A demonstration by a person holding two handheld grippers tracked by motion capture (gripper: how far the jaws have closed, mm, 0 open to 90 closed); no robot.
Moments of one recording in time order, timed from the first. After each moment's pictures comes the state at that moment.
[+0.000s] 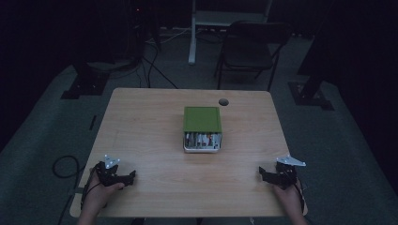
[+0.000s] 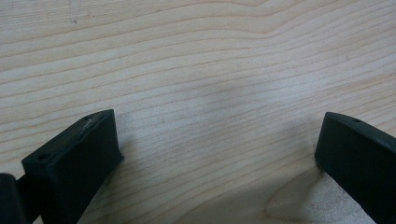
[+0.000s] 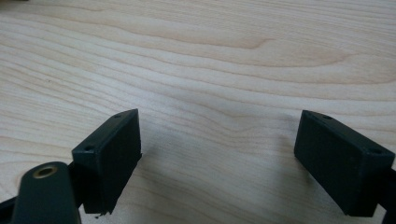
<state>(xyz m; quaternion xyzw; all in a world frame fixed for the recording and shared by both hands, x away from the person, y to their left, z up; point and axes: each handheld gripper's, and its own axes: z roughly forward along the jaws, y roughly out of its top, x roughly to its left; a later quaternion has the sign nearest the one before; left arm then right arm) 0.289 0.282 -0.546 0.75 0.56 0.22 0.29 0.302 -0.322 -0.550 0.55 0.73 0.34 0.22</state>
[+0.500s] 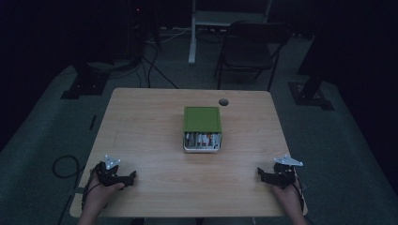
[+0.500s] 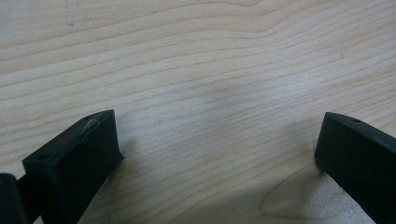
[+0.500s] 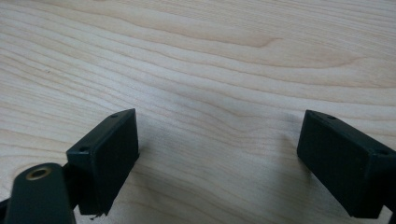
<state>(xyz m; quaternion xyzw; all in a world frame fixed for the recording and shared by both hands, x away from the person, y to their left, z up) 0.286 0.280 -0.545 0.75 0.55 0.23 0.28 0.303 -0.318 -0.551 0.54 0.74 0.32 0.23</state>
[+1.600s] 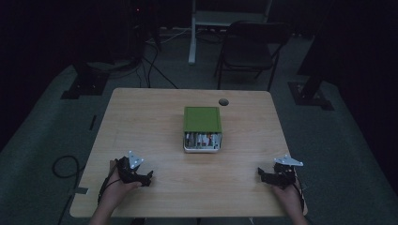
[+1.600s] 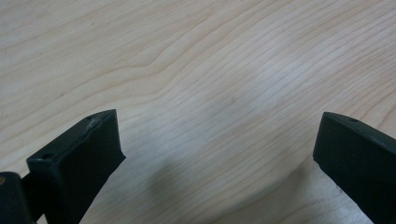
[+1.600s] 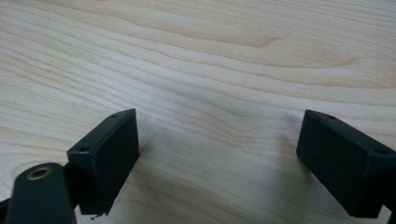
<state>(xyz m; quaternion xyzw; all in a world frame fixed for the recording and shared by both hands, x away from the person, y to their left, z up) 0.297 0.214 -0.529 0.82 0.44 0.25 0.27 0.303 -0.319 -0.551 0.54 0.74 0.32 0.23</state>
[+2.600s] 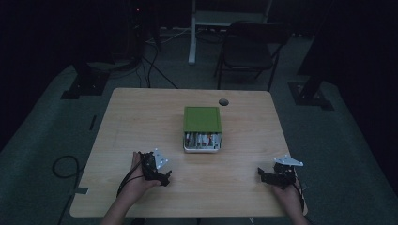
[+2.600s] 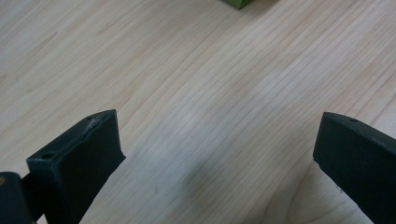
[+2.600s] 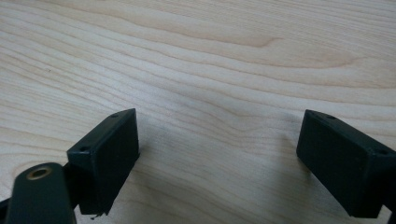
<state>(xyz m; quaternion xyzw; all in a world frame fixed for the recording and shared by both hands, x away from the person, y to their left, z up) 0.306 0.149 -0.519 0.87 0.34 0.27 0.25 0.303 -0.319 -0.551 0.54 0.74 0.32 0.23</state>
